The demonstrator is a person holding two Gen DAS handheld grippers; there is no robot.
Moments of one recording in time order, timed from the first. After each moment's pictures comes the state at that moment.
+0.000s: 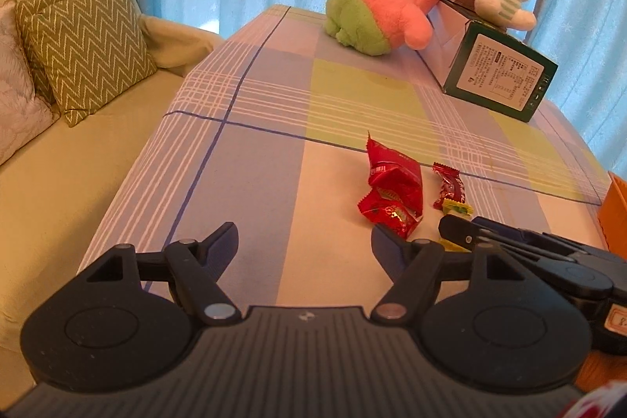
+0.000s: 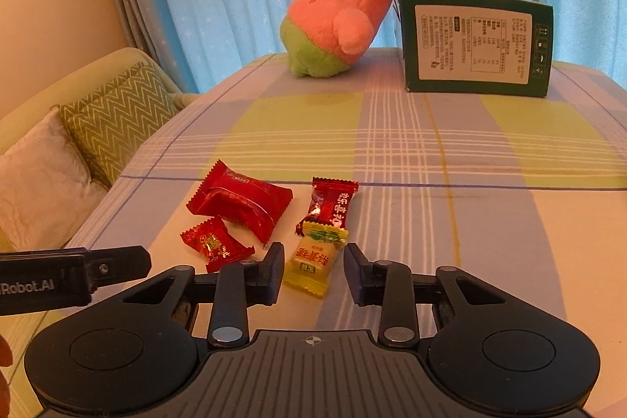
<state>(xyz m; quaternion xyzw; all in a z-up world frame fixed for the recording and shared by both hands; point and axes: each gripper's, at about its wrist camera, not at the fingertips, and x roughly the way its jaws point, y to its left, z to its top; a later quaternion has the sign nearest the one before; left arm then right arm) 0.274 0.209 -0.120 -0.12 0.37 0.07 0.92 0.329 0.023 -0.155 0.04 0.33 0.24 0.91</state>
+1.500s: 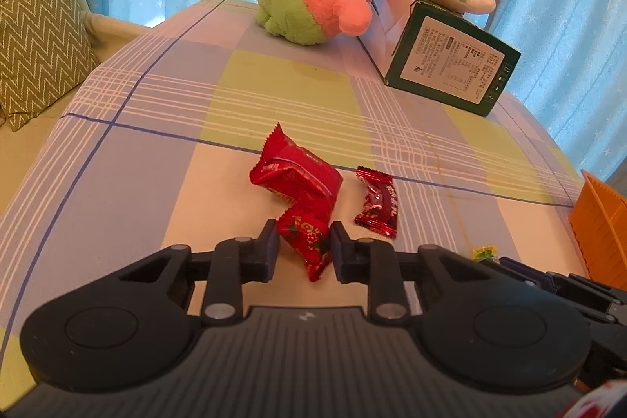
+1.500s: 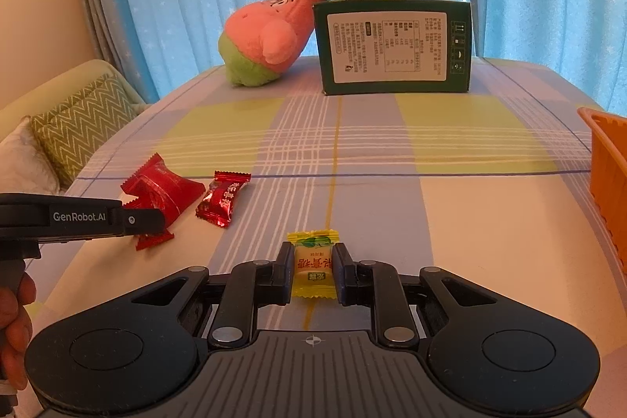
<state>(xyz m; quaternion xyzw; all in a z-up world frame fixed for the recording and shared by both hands) 0.320 0.159 -0.136 -0.13 0.37 0.01 0.92 0.313 -0.058 -0.149 0.04 0.32 0.20 0.92</state>
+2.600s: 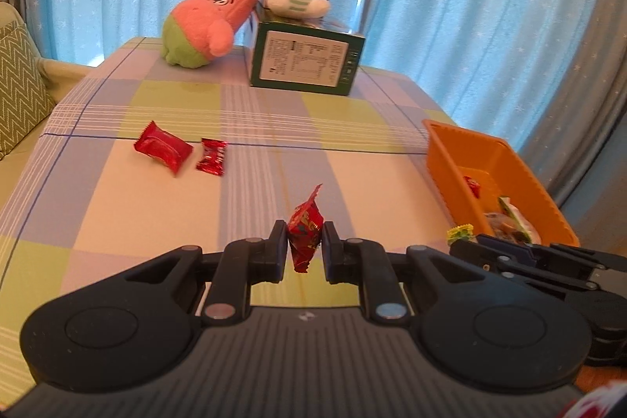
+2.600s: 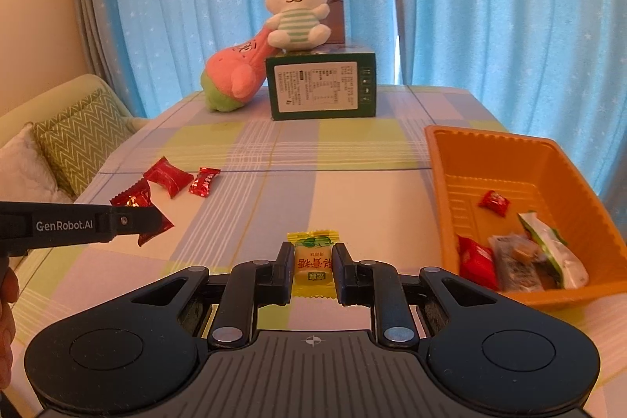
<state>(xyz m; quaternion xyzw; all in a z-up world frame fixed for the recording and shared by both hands) 0.181 0.035 -0.049 -0.08 0.34 -0.08 0.93 0.170 -0.167 -0.071 0.03 0.30 0.15 0.94</state>
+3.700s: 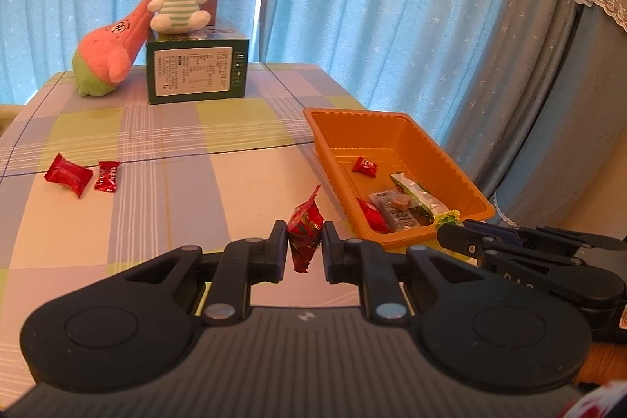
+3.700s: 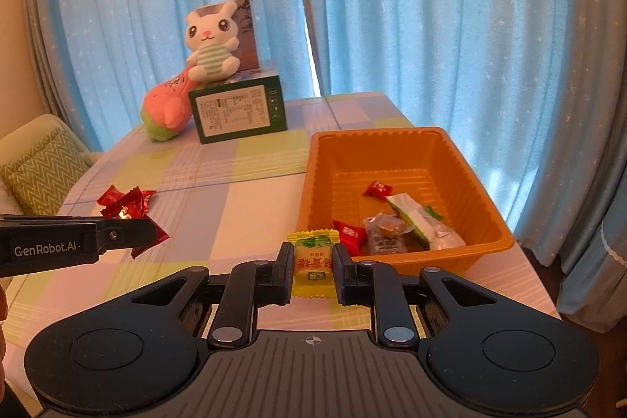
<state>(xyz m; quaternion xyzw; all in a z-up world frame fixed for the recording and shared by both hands) 0.154 -0.070 -0.020 -0.03 0.33 -0.17 0.93 0.122 -0.270 -0.042 0.07 0.29 0.07 0.95</state>
